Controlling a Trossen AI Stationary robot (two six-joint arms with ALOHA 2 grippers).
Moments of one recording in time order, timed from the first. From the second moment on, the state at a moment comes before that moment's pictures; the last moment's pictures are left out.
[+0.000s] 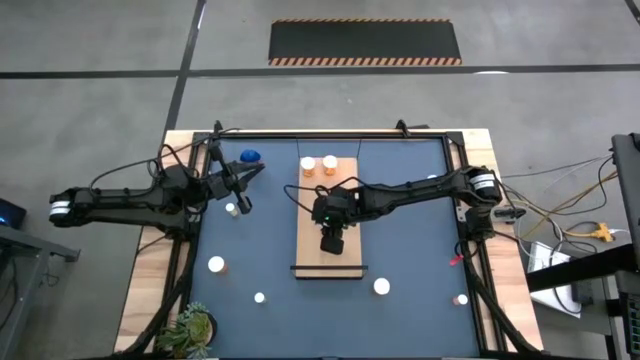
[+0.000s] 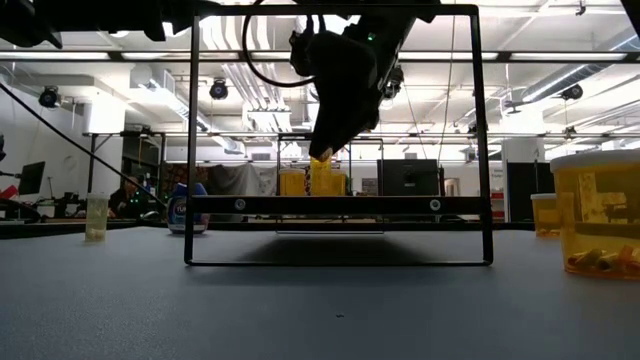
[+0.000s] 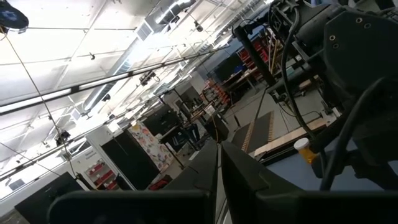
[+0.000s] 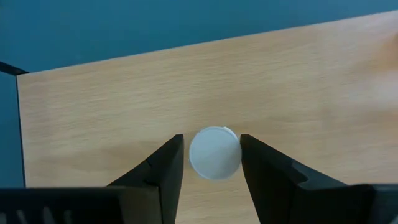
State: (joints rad) left arm 0.13 0.63 0.41 0.50 -0.19 0.72; right arm 0.05 1.92 1.52 -0.65 0.07 0.19
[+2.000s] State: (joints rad) left arm 0.13 0.64 0.41 0.51 -0.19 0.72; right arm 0.02 1.83 1.30 -0.42 0.02 0.10
